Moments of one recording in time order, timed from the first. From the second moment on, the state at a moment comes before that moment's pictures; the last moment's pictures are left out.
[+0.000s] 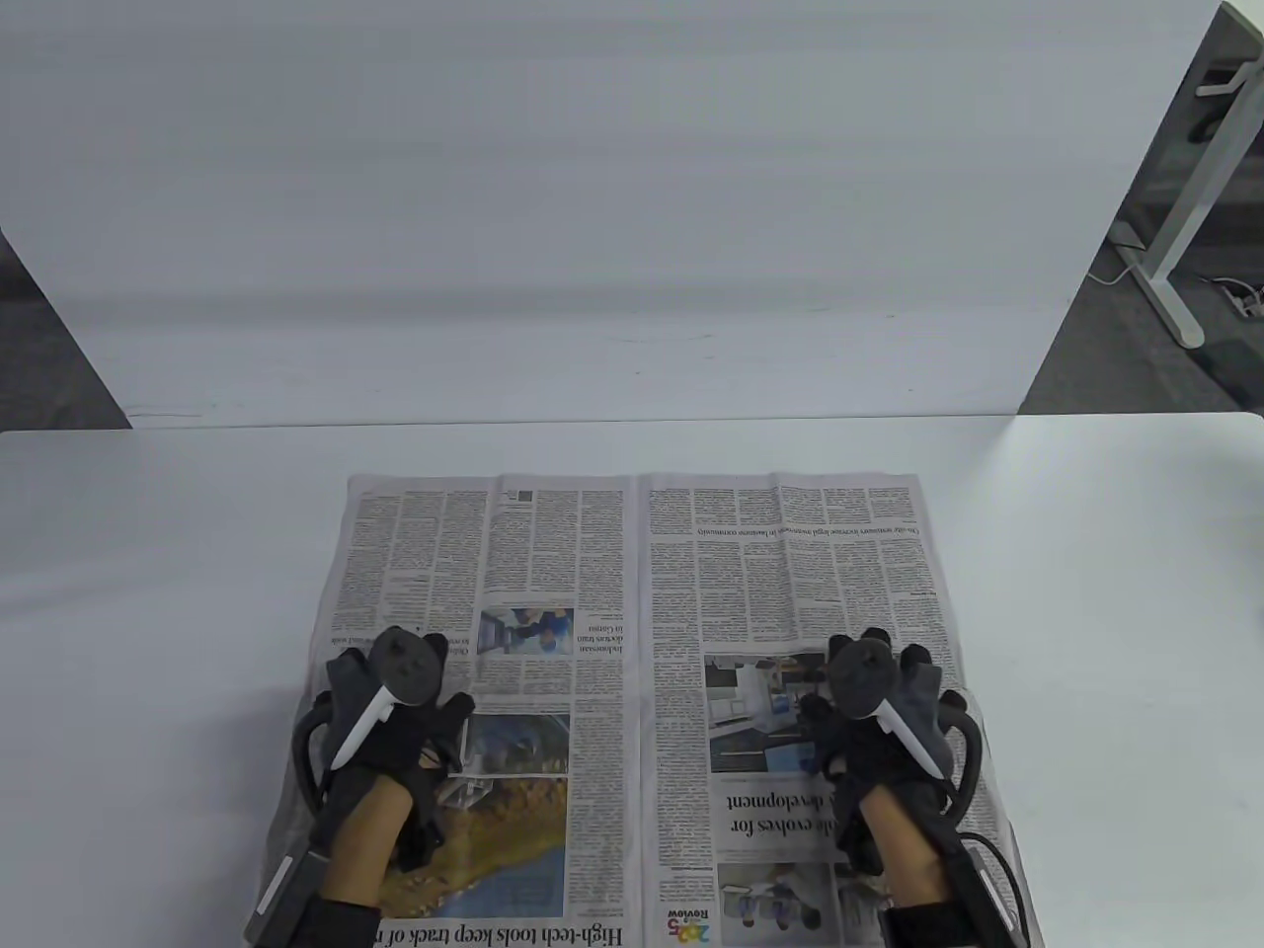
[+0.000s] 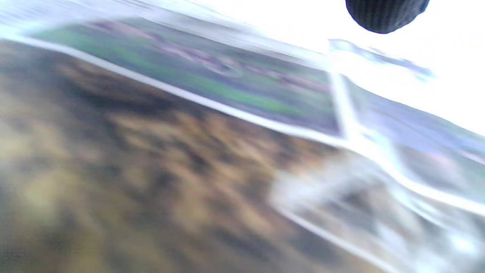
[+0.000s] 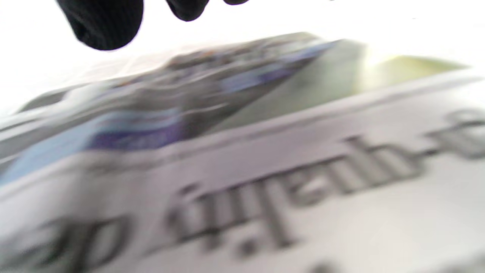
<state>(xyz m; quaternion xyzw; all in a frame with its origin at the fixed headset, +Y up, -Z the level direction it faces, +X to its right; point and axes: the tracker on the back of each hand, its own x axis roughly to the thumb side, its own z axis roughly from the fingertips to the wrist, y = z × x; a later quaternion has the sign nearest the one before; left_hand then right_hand) -0.240 -0.759 -0.352 -0.18 0.06 0.13 0.97 0.180 -0.759 -0.341 -0.07 0.11 0.98 0.12</state>
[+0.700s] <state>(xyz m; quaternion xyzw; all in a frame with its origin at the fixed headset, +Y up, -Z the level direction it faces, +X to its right) -0.218 -0.740 -0.331 -0.28 0.06 0.08 0.96 0.160 -0.743 -0.316 -0.06 0.25 0.96 0.12</state>
